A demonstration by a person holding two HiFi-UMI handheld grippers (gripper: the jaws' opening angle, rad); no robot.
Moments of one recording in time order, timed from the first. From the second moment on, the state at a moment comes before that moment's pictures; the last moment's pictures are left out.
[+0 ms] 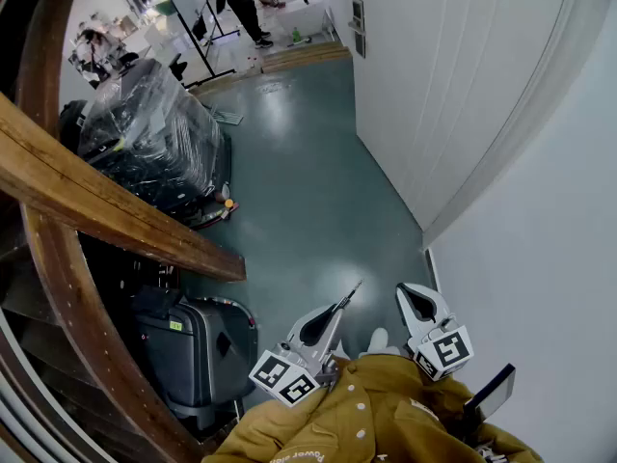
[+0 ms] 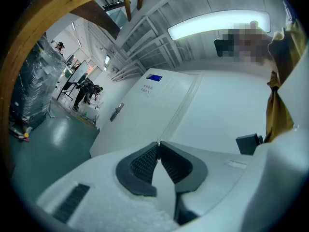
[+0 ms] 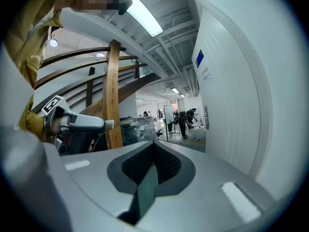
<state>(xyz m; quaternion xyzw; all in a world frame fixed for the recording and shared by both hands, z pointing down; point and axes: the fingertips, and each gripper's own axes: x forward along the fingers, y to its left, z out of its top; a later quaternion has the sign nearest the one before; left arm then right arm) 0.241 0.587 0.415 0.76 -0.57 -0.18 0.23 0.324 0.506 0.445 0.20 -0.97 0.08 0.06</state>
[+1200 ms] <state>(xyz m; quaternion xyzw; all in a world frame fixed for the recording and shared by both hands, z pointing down) 0.164 0.596 0.432 0.77 -0.55 -0.19 0.26 0.276 0.509 0.458 0.26 -0.96 0.10 0.05</state>
